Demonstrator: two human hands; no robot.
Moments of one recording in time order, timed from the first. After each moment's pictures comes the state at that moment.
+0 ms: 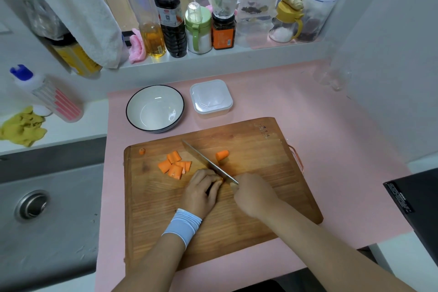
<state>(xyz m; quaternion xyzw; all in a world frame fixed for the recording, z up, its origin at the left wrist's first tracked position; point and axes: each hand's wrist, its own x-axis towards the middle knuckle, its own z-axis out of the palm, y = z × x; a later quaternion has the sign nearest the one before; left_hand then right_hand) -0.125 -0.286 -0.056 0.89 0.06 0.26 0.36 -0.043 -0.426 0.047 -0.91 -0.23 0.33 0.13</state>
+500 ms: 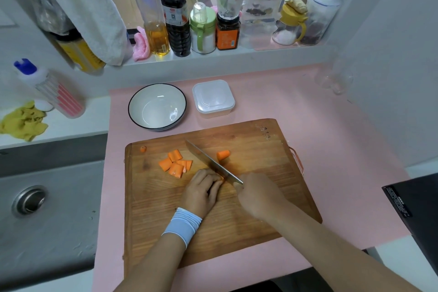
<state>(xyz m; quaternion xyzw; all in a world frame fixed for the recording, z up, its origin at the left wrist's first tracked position) -0.126 -0.286 -0.057 0.90 0.06 0.27 0.35 -0.044 -0.430 0.064 -0.91 -0.23 0.32 0.12</state>
